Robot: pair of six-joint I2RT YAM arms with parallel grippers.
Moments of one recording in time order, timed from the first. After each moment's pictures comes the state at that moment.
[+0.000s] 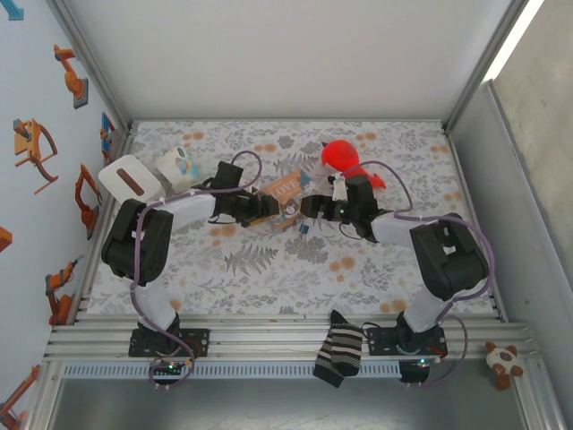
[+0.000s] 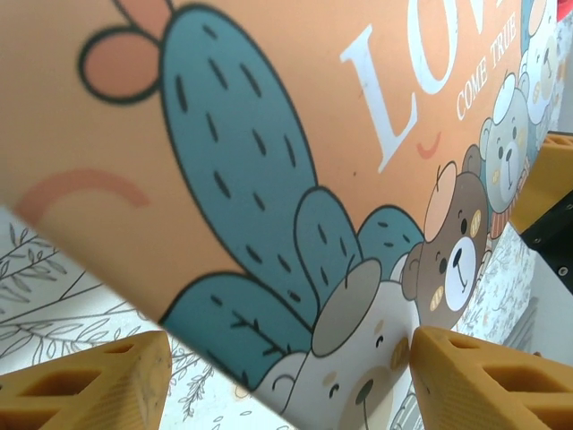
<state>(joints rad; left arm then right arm) -0.48 1.82 1.07 -0.28 0.59 -0.58 0.42 1.67 0.76 0.32 -0.51 0.51</state>
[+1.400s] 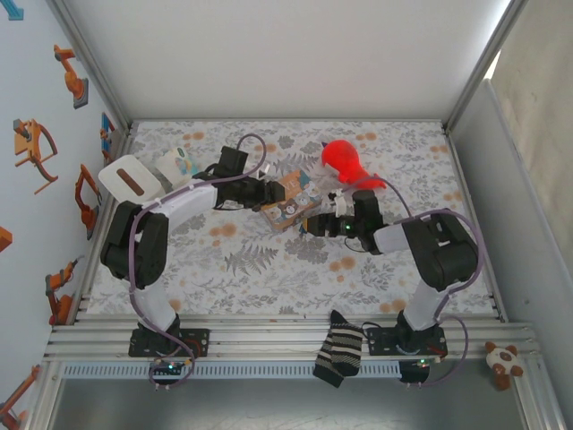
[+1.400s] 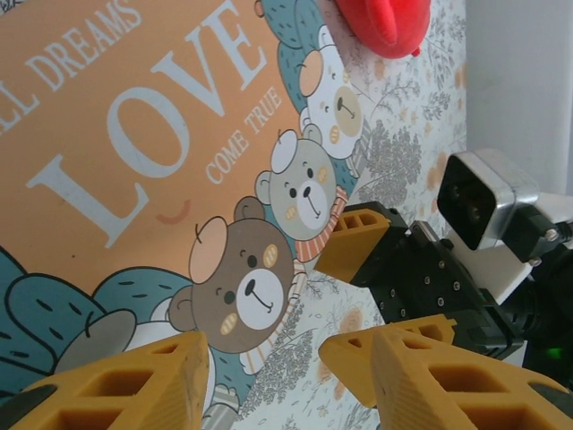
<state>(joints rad) -0.51 1.80 1.22 -0.33 0.65 -0.60 0.37 1.76 0.61 0.57 -0.75 0.42</state>
